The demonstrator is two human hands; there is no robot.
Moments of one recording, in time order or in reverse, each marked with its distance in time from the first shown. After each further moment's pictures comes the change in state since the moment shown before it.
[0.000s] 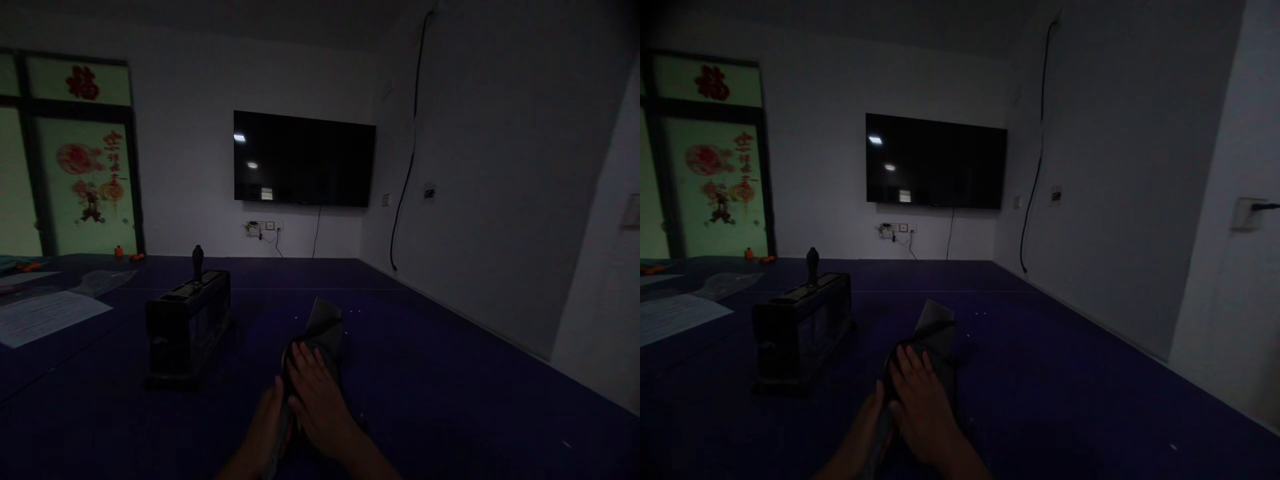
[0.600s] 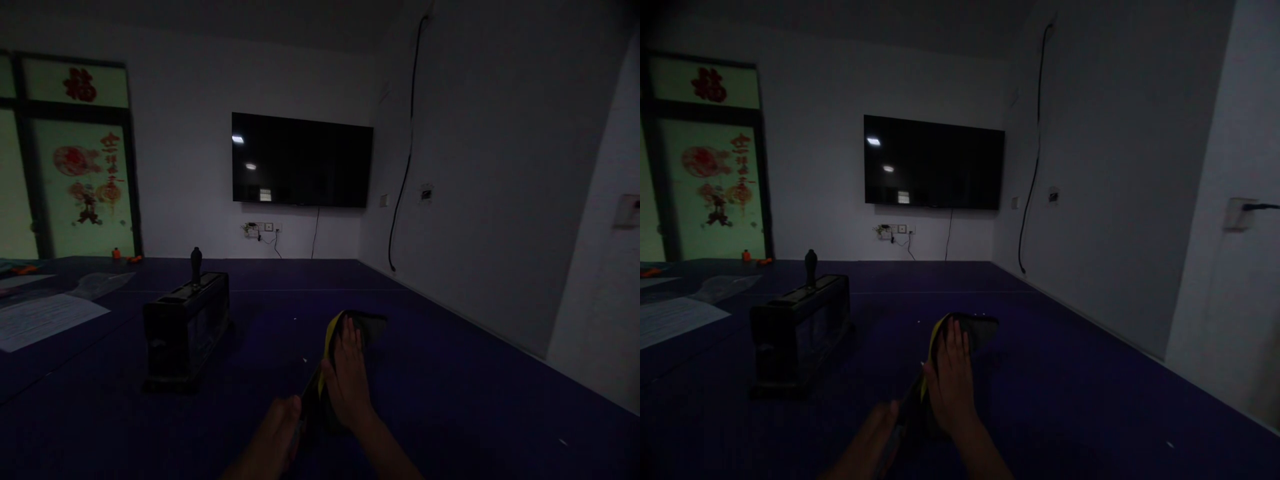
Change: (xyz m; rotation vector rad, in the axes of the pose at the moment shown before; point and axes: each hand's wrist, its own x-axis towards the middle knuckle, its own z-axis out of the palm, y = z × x) left_hand -0.030 0.012 0.001 0.280 -0.134 0.092; right_hand -0.001 0.032 -0.010 -0.115 0.390 0.316
